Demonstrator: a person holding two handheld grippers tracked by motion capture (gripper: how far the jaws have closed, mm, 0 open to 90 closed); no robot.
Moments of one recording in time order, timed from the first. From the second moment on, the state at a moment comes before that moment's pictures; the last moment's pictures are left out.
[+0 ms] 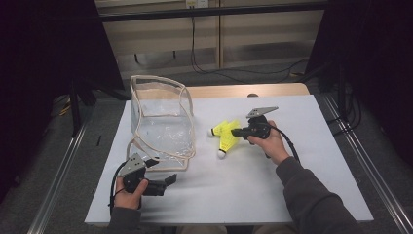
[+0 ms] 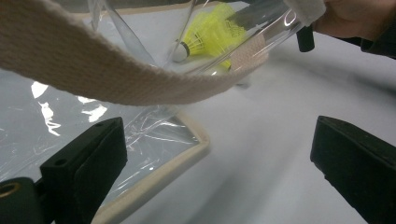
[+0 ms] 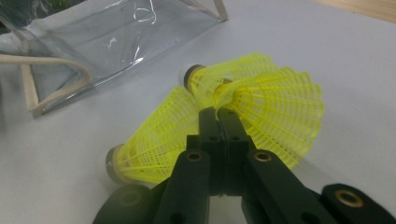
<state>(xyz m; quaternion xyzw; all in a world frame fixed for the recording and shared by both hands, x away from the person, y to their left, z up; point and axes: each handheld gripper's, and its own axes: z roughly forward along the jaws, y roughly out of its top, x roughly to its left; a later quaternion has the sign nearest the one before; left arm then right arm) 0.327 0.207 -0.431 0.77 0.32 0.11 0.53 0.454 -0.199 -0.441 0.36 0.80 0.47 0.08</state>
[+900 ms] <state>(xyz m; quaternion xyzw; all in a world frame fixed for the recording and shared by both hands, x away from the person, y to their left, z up) 0.328 0.207 -0.432 0.78 0.32 0.11 0.53 0.463 -0.202 -0.450 0.38 0.79 0.48 0.07</state>
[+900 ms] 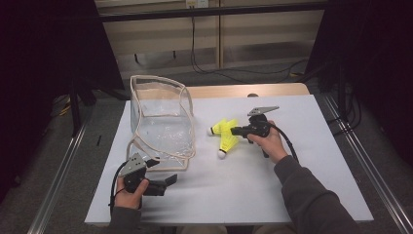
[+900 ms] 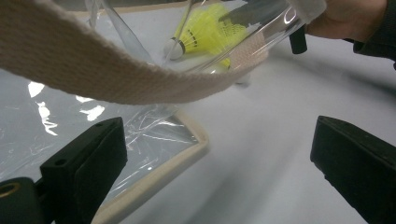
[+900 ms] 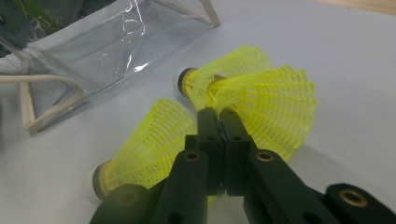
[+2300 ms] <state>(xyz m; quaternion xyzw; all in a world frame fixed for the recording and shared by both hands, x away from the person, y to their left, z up) 0.327 0.208 -0.431 0.77 0.33 0.12 0.53 0.432 -0.231 -0.426 0.40 0.78 0.46 0.12</state>
